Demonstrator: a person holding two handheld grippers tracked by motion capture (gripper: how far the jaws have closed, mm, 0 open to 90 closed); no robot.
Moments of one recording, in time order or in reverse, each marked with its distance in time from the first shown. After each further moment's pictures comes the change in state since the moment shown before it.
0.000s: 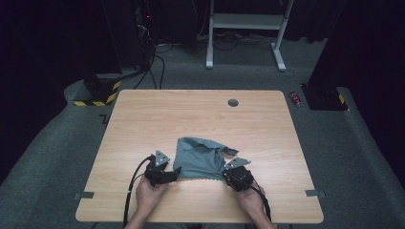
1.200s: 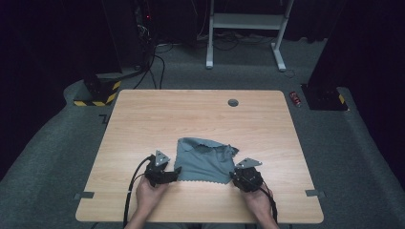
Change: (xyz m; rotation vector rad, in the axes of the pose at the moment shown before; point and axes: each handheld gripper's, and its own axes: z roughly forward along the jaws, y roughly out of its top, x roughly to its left) left arm 0.000 0.000 0.000 0.001 -0.001 0.000; right arm -0.017 -0.011 -0.010 -0.012 -0.059 0.059
